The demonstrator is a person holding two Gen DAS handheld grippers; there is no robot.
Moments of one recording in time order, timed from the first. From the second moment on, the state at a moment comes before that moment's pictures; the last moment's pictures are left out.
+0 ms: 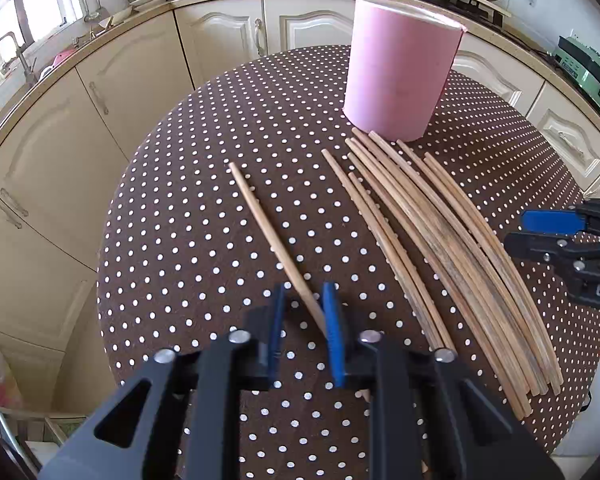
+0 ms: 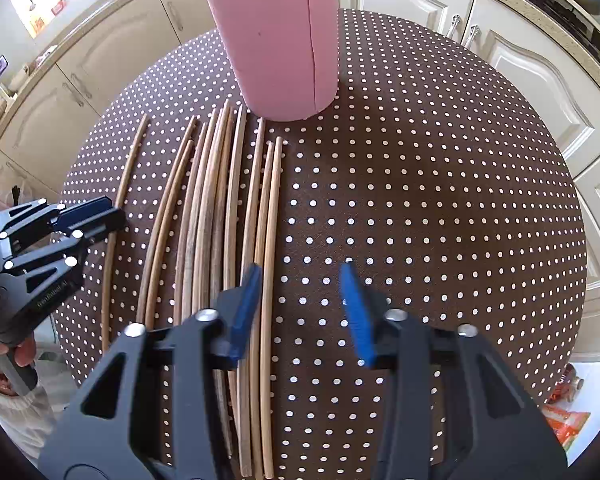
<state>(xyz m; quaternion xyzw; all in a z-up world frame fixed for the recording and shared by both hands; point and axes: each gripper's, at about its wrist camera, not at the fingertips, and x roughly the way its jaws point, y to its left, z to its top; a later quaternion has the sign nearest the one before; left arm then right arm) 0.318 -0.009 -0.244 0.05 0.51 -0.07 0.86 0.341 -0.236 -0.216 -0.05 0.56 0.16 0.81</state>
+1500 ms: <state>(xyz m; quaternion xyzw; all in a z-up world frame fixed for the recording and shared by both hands) 0.329 -0.014 -0.242 0.01 0.48 -0.11 0.87 0.347 -0.227 -0.206 -0.03 0.58 0.19 0.79</state>
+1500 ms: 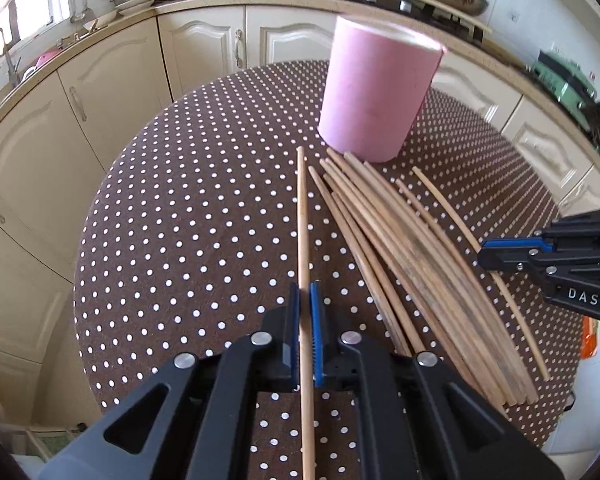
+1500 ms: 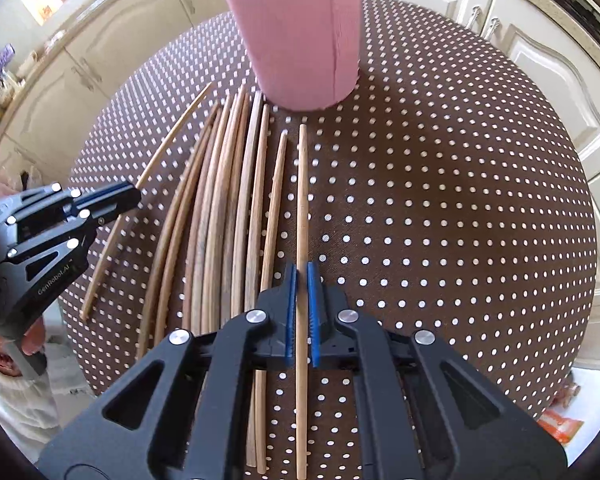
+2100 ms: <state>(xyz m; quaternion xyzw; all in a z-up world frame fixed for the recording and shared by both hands) 0.303 -0.044 -0.172 -0.06 0.31 -0.20 0.93 0.311 -0.273 -0.126 0.07 0.43 0.23 0.87</state>
